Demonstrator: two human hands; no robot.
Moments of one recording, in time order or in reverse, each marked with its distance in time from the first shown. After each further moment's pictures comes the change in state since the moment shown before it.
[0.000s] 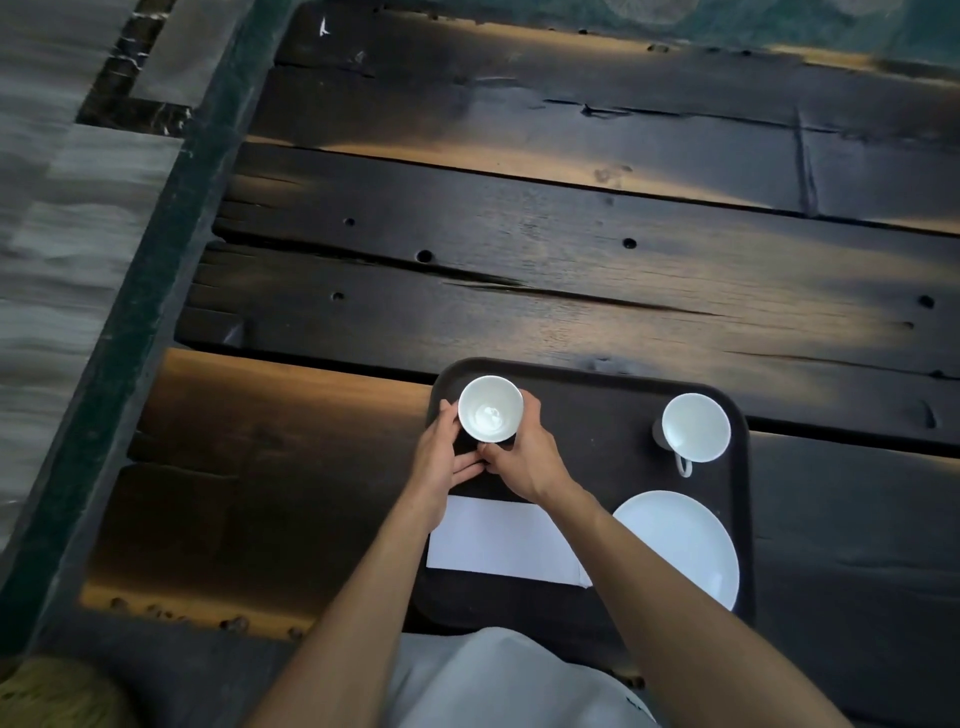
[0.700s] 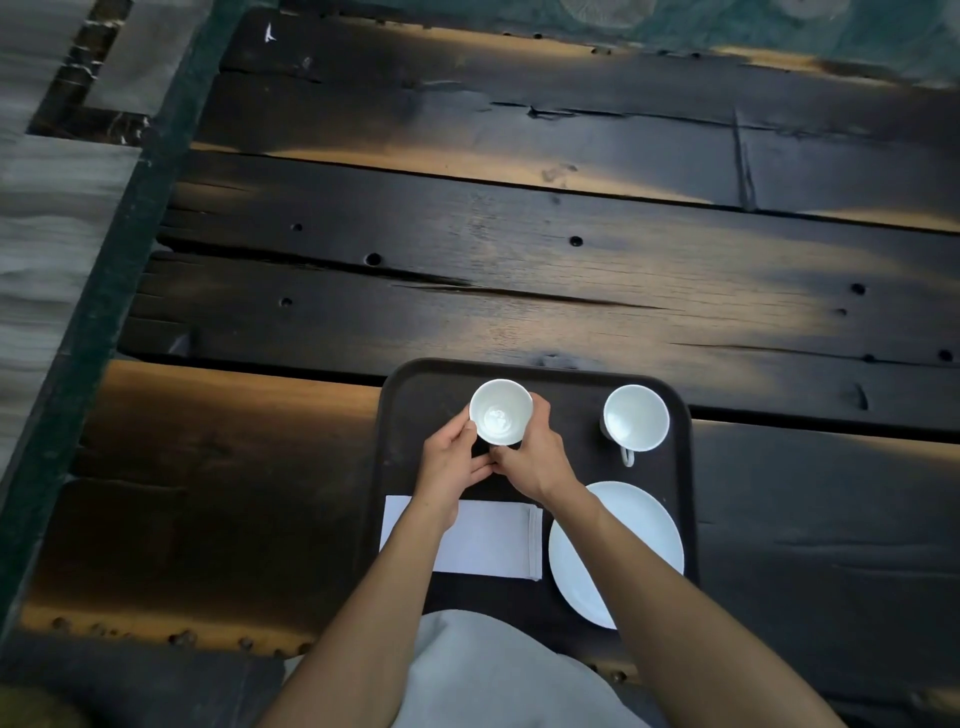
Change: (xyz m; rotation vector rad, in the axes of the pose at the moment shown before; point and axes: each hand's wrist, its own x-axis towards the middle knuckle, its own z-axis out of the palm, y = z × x) left_hand -0.003 -0.029 0.072 0.028 -0.044 0.072; right_hand -0.015 0.035 -0.062 0.018 0.084 0.059
